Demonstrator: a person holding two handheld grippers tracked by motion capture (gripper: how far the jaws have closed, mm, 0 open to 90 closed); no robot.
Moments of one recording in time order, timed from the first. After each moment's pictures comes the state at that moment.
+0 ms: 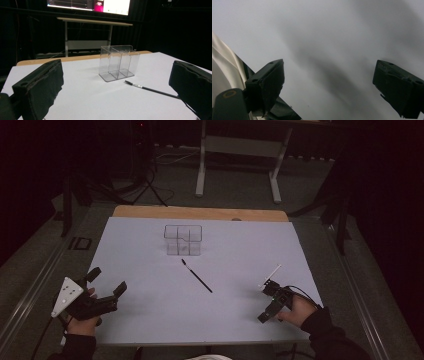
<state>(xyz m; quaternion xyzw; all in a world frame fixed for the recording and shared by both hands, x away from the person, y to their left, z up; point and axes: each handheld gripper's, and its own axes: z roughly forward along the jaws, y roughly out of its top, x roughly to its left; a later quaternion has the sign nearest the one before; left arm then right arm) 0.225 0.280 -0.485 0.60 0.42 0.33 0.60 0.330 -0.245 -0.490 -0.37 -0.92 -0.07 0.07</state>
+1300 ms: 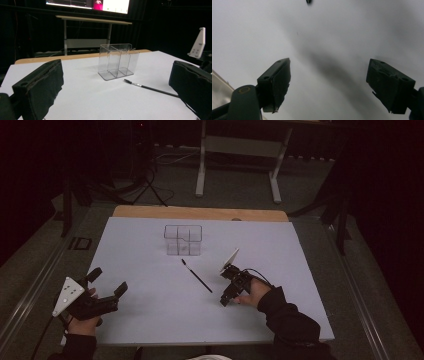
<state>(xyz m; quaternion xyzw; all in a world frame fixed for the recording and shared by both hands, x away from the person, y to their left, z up) 0.226 0.279 -0.486 0.60 0.42 0.32 0.59 0.373 -0.128 -0.488 -0.38 -0.92 -0.07 0.07</state>
